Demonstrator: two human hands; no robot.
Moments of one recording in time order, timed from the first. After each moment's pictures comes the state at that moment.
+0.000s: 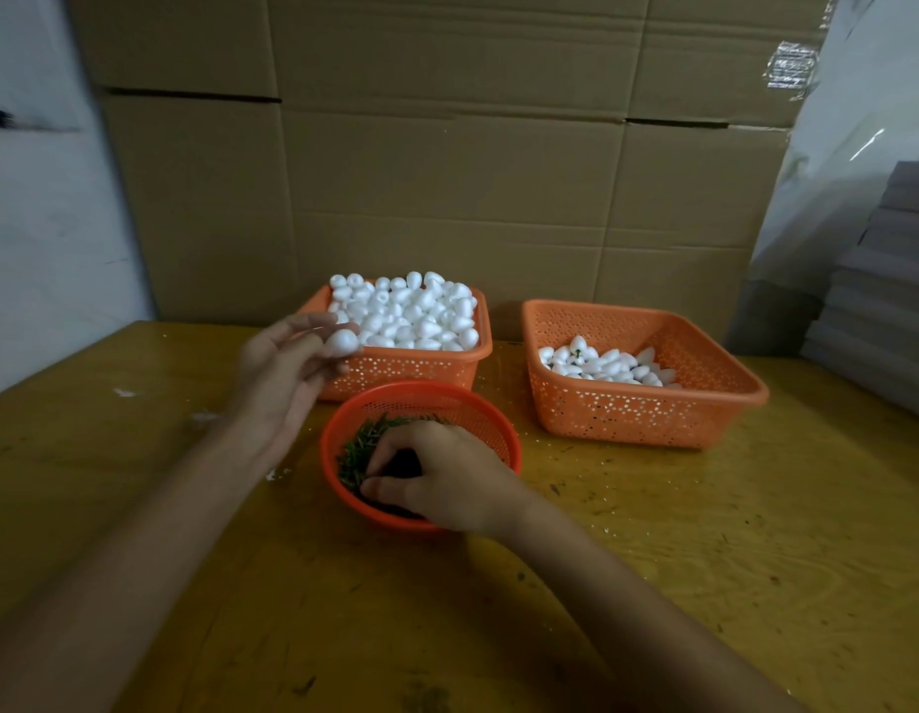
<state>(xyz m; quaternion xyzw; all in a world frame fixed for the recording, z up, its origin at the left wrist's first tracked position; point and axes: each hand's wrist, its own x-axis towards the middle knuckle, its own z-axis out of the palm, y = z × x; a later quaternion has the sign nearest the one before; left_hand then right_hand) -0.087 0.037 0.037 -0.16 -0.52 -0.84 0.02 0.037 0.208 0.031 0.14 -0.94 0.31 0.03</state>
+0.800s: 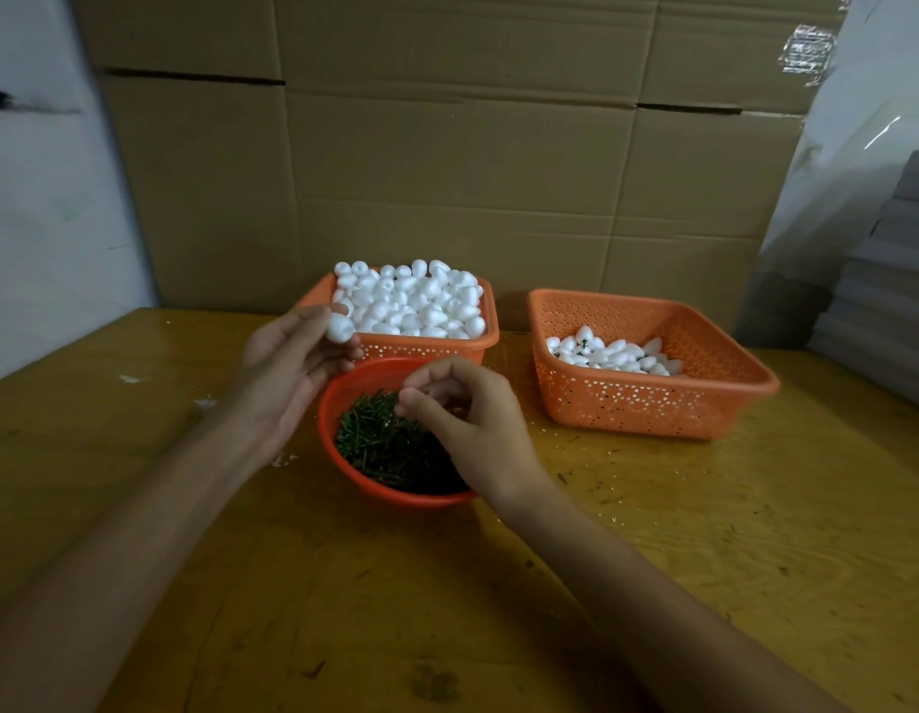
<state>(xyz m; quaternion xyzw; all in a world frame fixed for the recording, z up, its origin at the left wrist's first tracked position) -0.078 0.027 0.035 -0.20 -0.53 -0.82 -0.02 0.035 0.214 0.021 0.11 -0.79 0.57 0.23</state>
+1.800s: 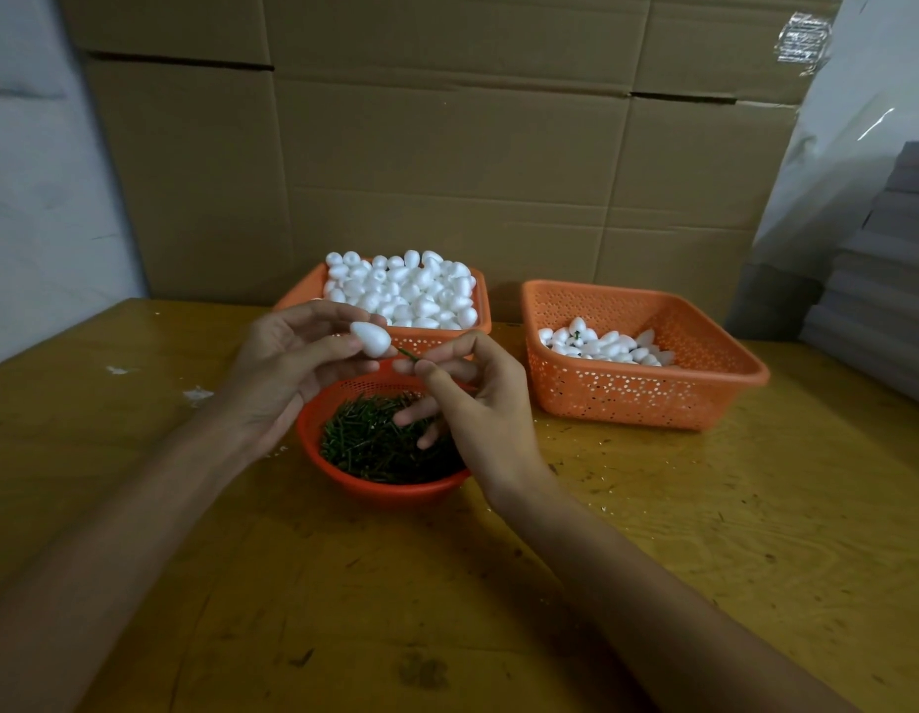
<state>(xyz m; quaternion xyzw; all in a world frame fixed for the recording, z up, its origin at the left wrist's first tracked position) -0.056 0.030 0.042 -0.31 -0.54 -0.78 -0.07 0.037 0.216 0.020 0.12 -0.66 0.71 0.22</state>
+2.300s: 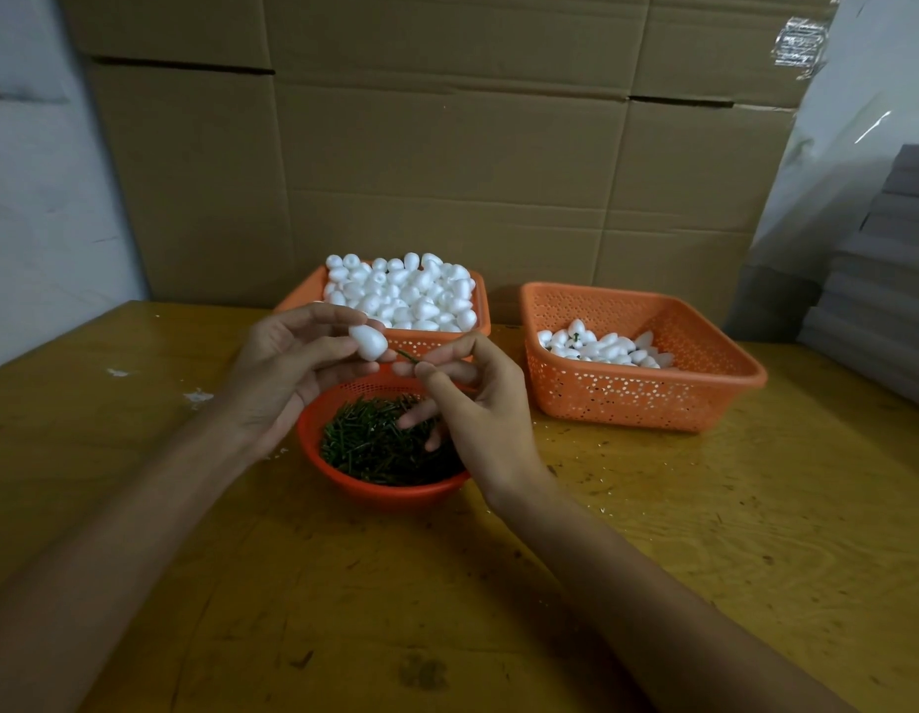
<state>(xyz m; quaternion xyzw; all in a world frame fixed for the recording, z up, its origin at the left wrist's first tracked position) -0.056 0.029 0.043 -0.31 -0.53 -0.79 -0.08 0.040 0.216 0.022 0.11 -0.68 0.69 0.23</state>
